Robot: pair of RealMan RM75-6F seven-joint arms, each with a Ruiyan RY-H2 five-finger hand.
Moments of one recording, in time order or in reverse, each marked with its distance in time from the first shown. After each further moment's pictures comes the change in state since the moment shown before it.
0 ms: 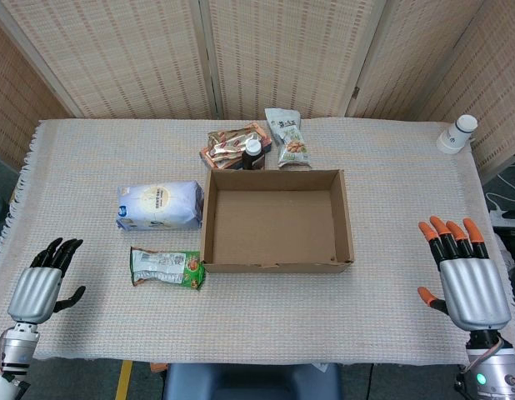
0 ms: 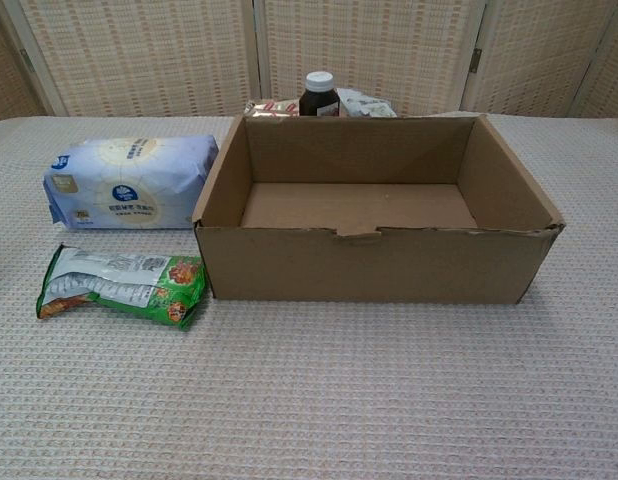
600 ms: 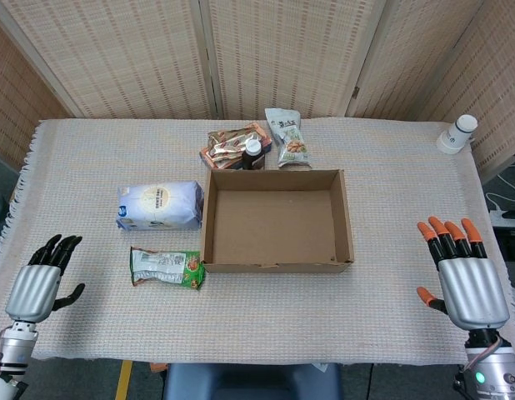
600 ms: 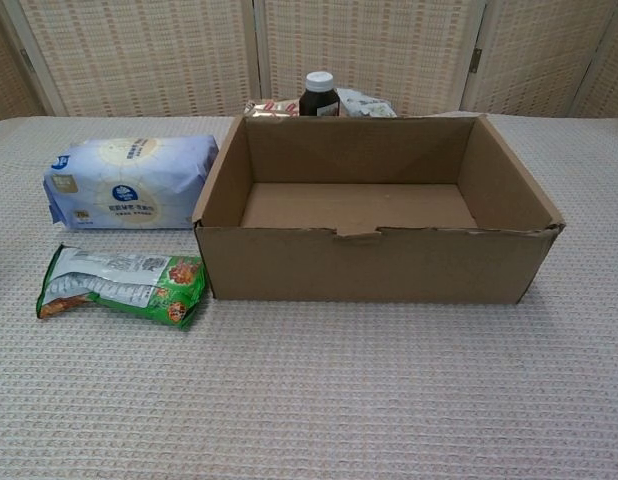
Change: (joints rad) left arm -0.001 0.025 -0.006 -0.037 0.006 0.014 0.021; right arm 0.009 -0.003 -0.002 0.000 0.014 -0.009 0.001
